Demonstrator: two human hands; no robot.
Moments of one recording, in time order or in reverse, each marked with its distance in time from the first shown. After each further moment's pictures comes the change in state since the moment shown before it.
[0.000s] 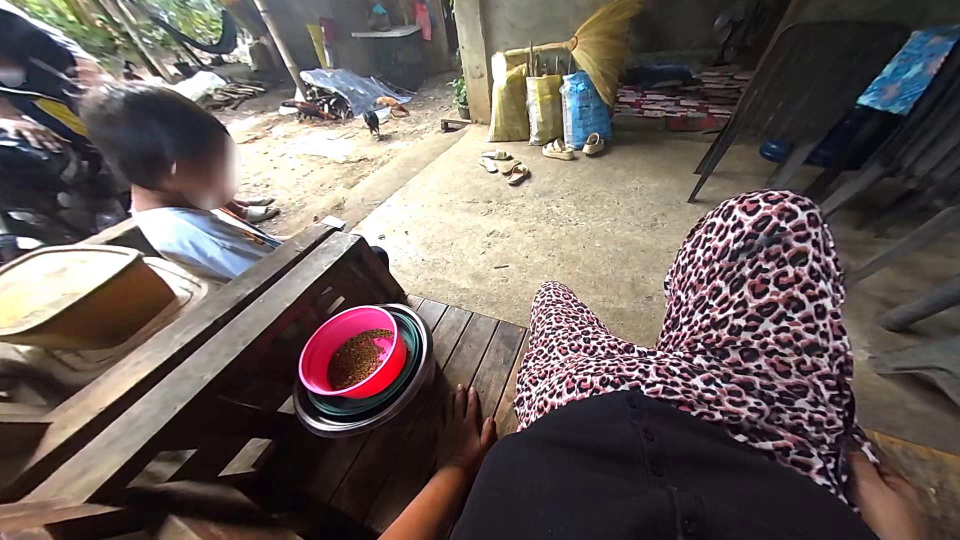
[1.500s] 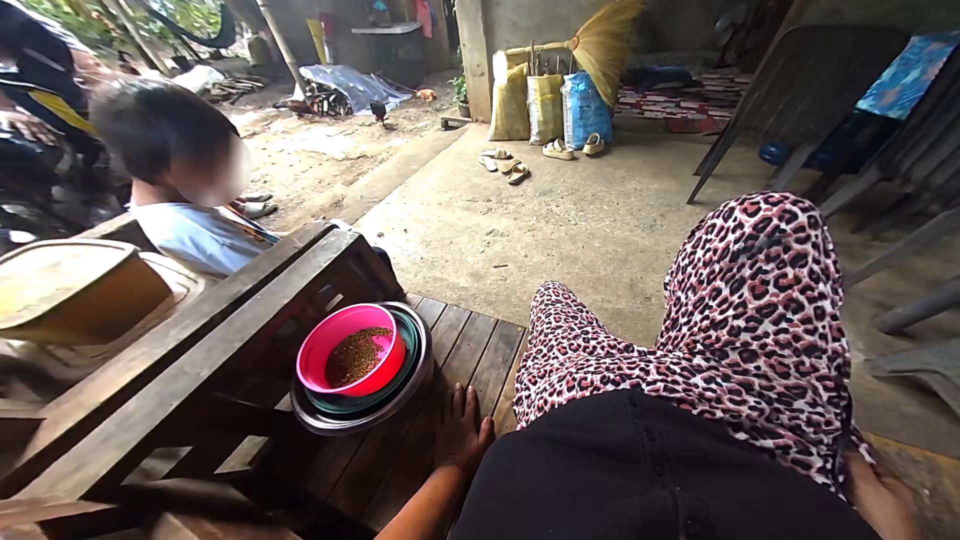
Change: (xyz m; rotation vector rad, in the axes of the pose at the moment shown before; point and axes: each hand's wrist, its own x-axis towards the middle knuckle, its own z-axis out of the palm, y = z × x) left_hand 0.000 0.013 -0.031 -0.022 -0.162 -0.044; right_hand -0.004 -0.007 0.001 0.017 0.005 0.005
